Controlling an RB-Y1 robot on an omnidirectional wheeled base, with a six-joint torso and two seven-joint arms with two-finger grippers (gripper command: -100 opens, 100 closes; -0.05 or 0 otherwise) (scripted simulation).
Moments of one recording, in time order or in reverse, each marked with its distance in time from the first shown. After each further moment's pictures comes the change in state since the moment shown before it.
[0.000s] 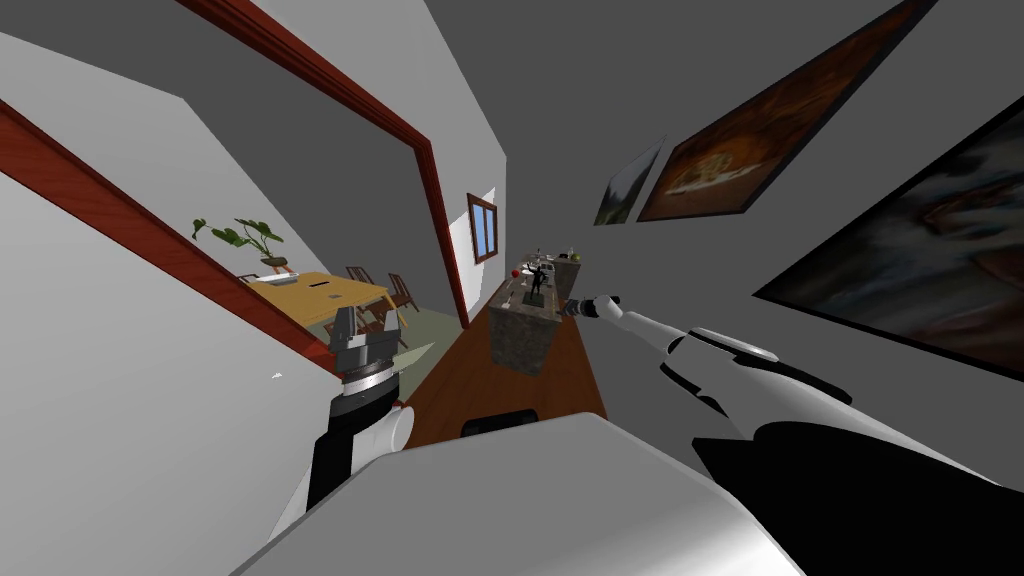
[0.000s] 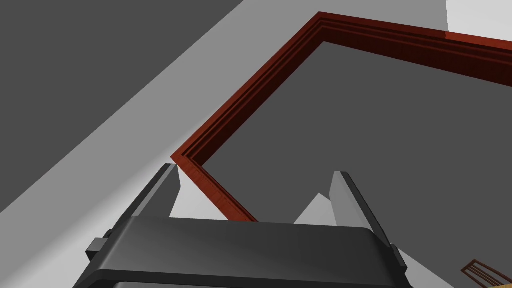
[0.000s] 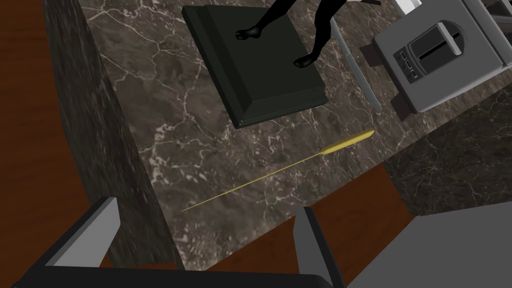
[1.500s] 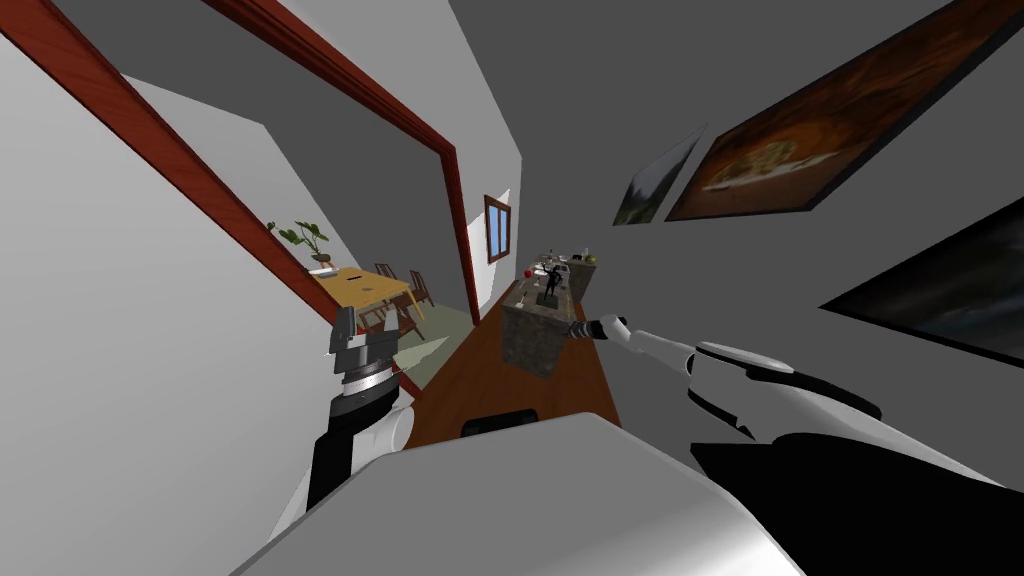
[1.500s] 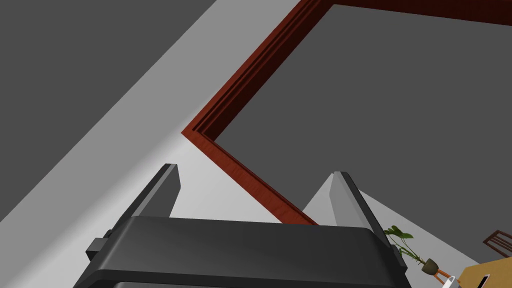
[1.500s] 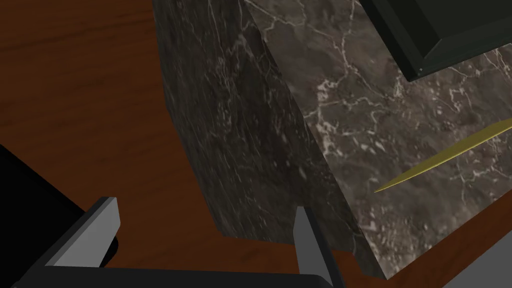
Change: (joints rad) left arm 0.000 0.000 0.000 0.000 0.000 0.000 0.000; right arm 0.143 -0.045 0.176 -0.022 -0.242 0.012 -0.002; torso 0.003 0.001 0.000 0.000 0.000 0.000
